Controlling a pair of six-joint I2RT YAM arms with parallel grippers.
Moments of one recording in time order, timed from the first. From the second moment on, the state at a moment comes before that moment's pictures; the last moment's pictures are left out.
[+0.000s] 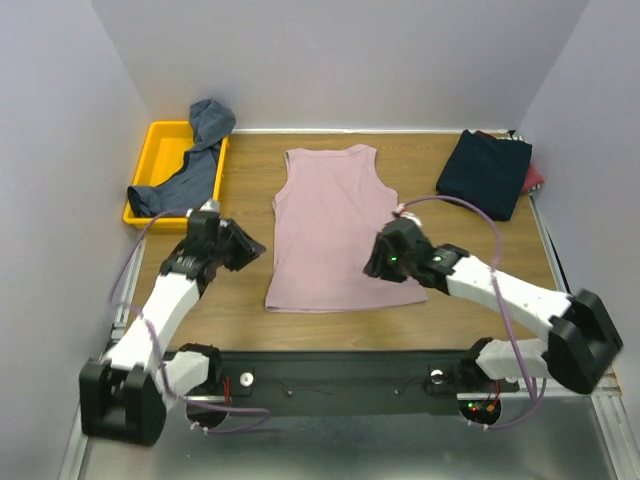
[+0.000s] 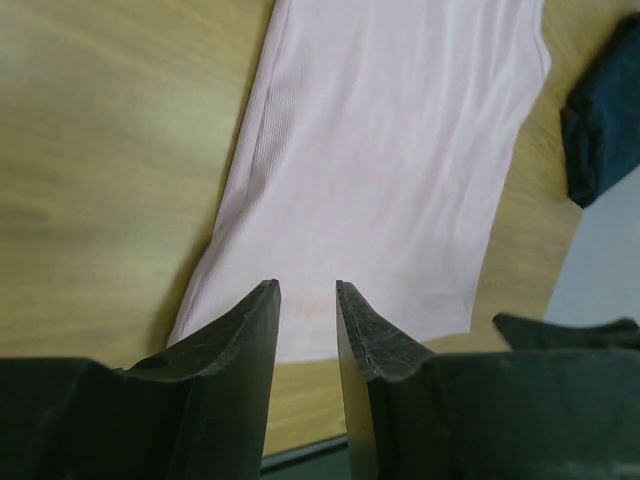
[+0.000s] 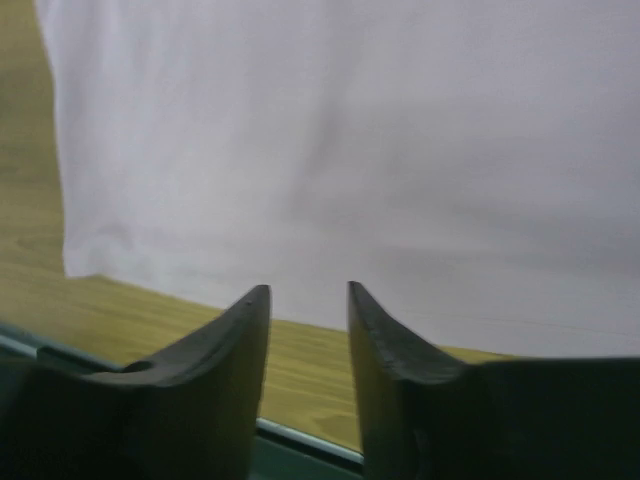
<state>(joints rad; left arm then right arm) -0.18 0.91 0.61 -0.41 0.21 -0.86 0.67 1.19 0.77 -0.43 0.11 0.84</state>
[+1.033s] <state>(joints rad) -0.16 1.94 1.44 -0.35 0.14 -0.55 1.28 2.10 1.56 -0.33 0.42 0.71</state>
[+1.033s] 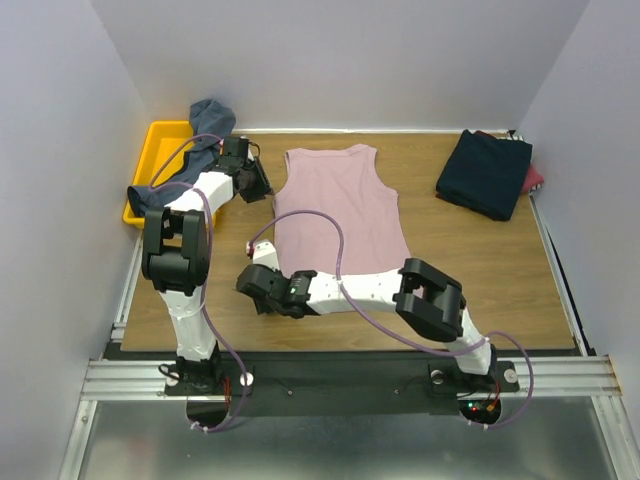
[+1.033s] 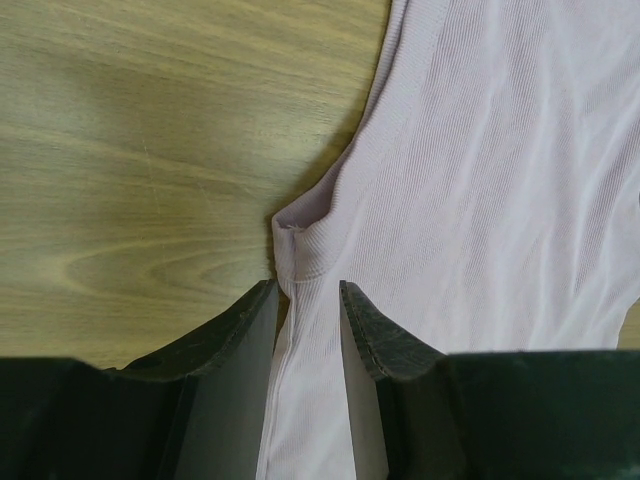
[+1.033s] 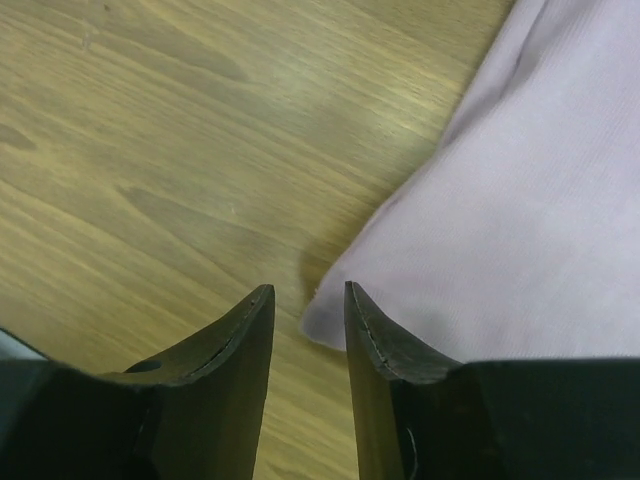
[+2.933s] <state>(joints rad) -0.25 1.77 1.01 -0.08 -0.01 -0.74 1.30 1.80 1.18 -0.36 0.29 0.76</state>
